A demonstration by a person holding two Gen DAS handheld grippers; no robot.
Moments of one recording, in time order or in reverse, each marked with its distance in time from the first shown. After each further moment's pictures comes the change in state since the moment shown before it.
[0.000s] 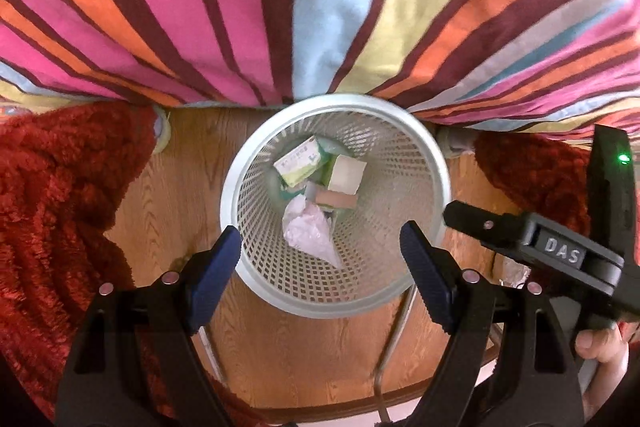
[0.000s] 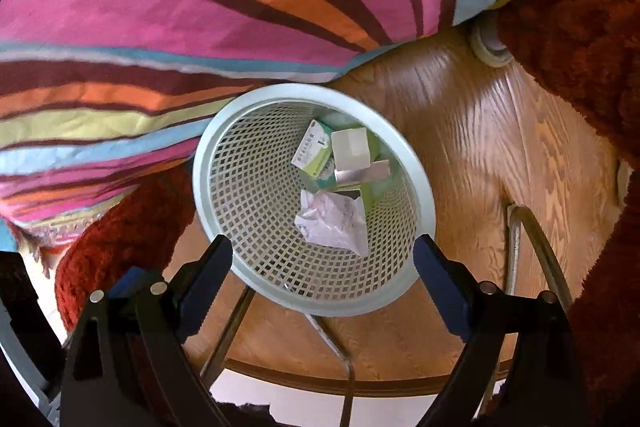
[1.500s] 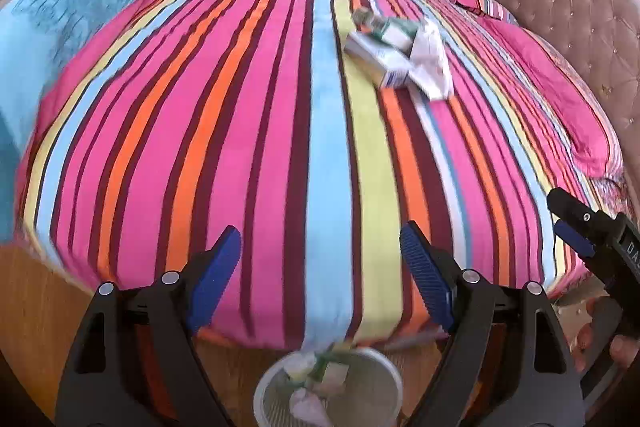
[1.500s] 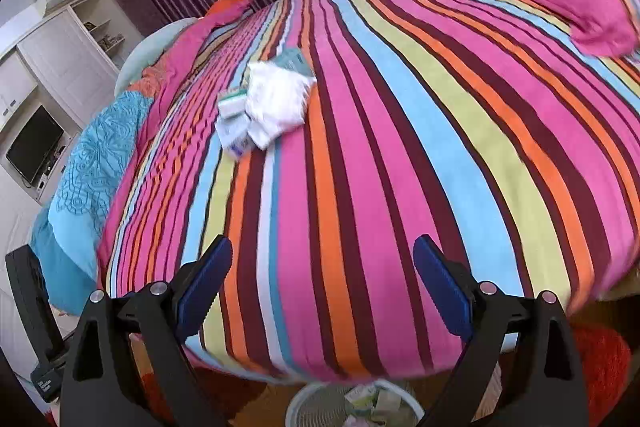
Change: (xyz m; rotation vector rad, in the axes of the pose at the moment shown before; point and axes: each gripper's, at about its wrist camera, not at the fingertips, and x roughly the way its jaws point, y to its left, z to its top) left arm -0.202 -0.021 0.093 0.013 -0.693 0.011; right arm -0.230 0.092 0.041 -0.332 -0.871 0.177
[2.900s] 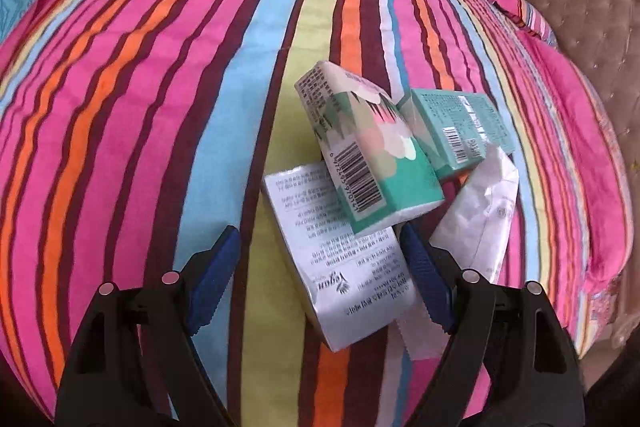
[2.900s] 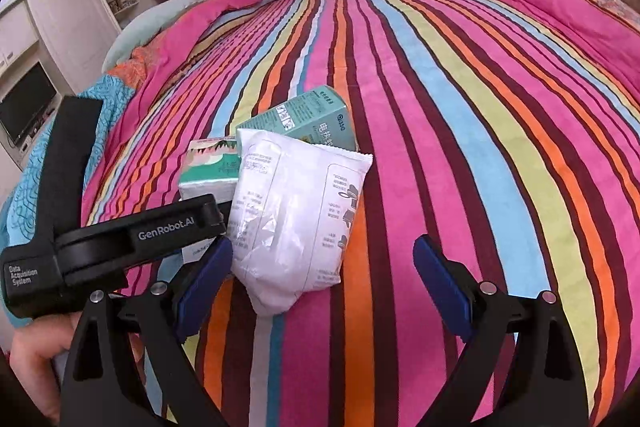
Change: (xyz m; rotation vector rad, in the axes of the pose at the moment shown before) left arm 0.167 -0.047 0.173 -0.119 0.173 -0.033; right arm 0.113 0.039 0.094 -0.183 0.021 -0.034
